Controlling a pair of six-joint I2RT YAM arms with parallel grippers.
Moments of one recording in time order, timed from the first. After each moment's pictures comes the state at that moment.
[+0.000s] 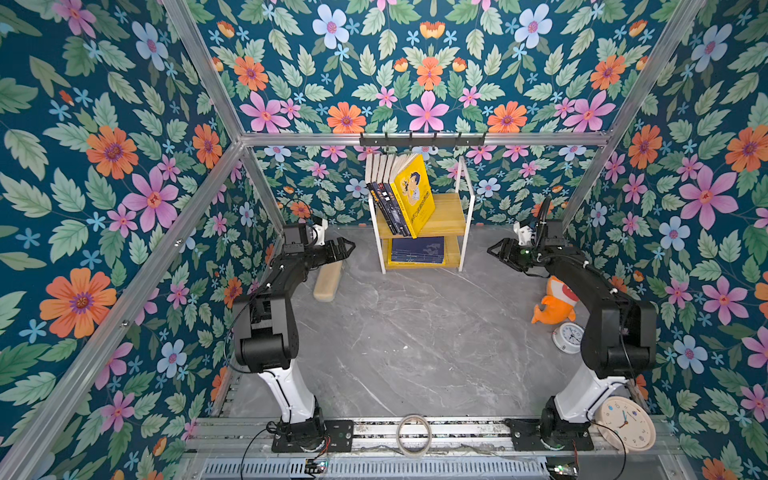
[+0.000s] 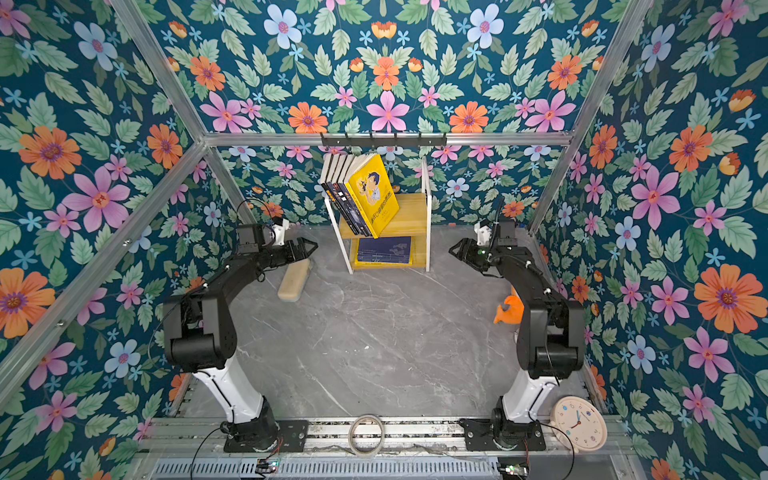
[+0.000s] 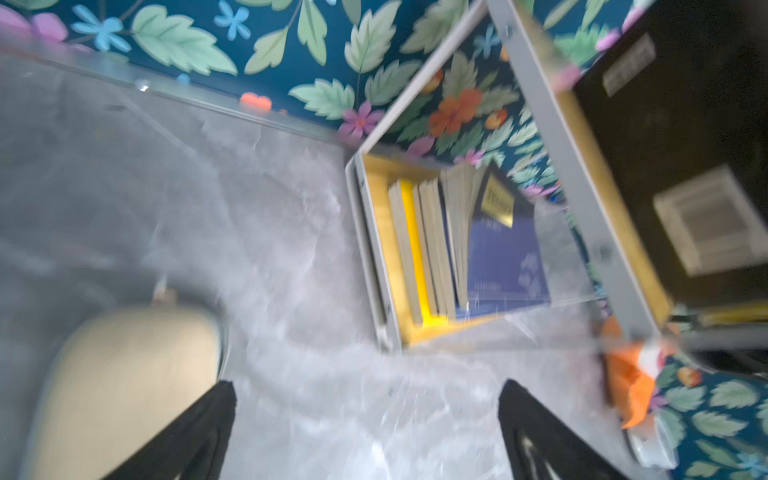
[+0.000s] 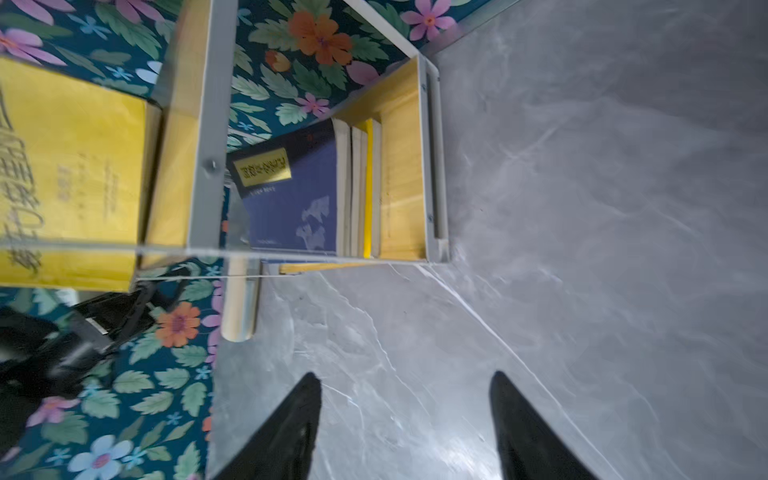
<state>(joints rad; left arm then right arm) 0.08 1.80 1.29 -0.15 0.63 -0.22 -0.03 1.70 1.31 -0.39 -0.57 0.43</state>
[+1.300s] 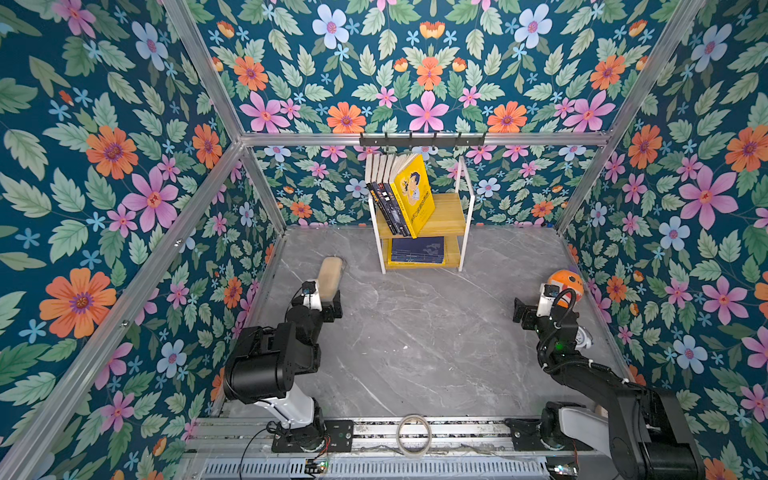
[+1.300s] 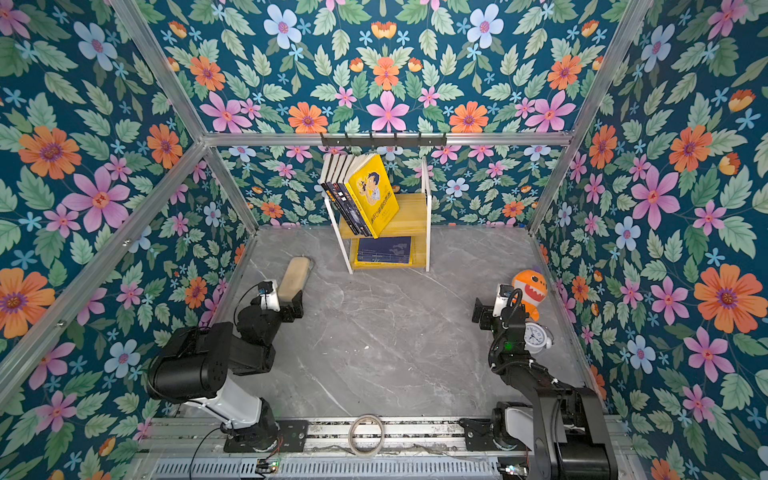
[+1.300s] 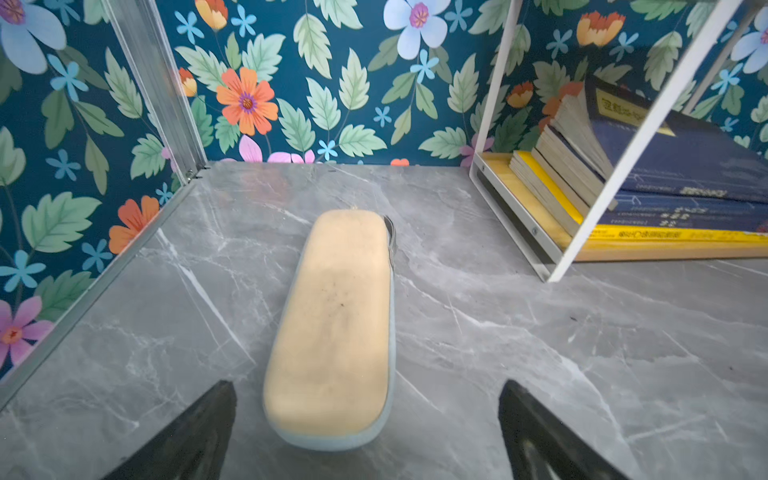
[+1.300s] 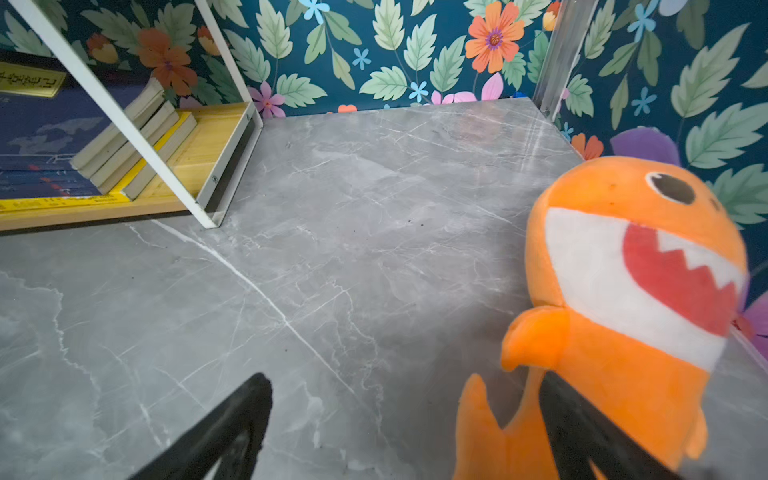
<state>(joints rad) 0.07 1.61 0.25 1.17 0.15 0.00 -0.04 1.18 0.21 0.62 0.01 0.06</state>
